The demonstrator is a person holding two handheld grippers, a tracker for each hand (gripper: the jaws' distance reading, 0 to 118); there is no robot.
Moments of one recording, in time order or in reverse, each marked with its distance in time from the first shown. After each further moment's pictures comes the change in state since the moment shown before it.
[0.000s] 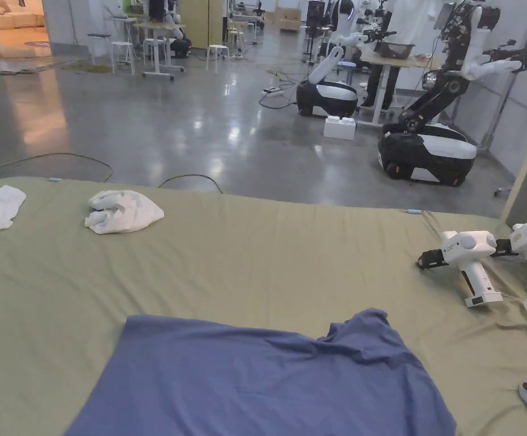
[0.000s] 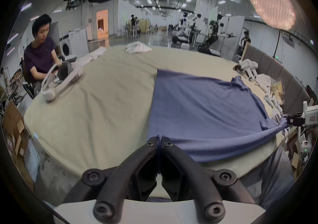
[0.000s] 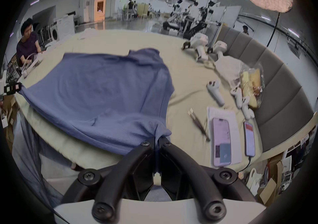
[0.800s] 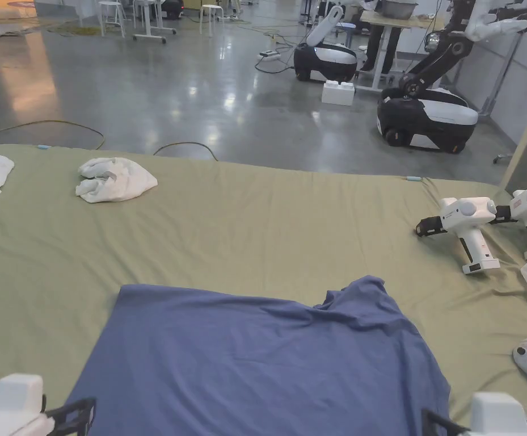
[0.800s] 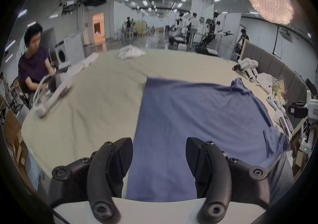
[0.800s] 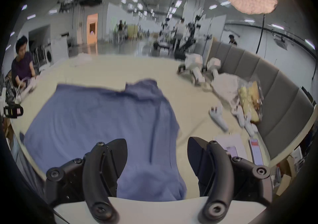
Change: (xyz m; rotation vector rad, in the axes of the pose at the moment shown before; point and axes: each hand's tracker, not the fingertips) left arm 0.041 0.045 -0.046 0.073 0.004 -0.061; right arm -0.031 0.063 -0.019 0.286 -0.056 -0.123
